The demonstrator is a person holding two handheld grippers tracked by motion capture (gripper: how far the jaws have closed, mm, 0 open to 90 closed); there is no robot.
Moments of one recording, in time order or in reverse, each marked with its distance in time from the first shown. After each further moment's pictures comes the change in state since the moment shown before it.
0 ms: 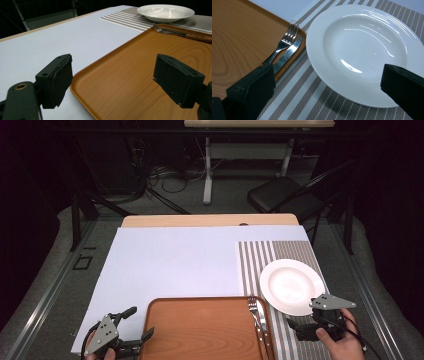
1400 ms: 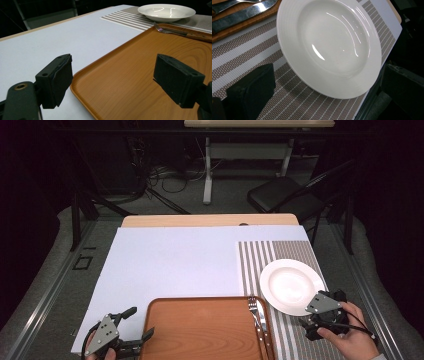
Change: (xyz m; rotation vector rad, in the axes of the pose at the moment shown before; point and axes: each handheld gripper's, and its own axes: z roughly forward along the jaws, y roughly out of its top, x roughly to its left) left arm -0.001 0.000 0.001 0.003 0.004 -0.002; right arm -0.014 0.003 0.004 0.151 -0.155 -0.428
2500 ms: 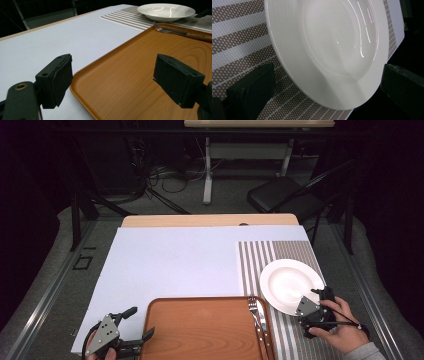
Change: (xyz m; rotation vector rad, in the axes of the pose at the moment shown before) left arm 0.000 0.000 0.001 0.003 -0.003 0.002; right arm 0.006 -0.007 0.044 0.099 -0.046 -0.247
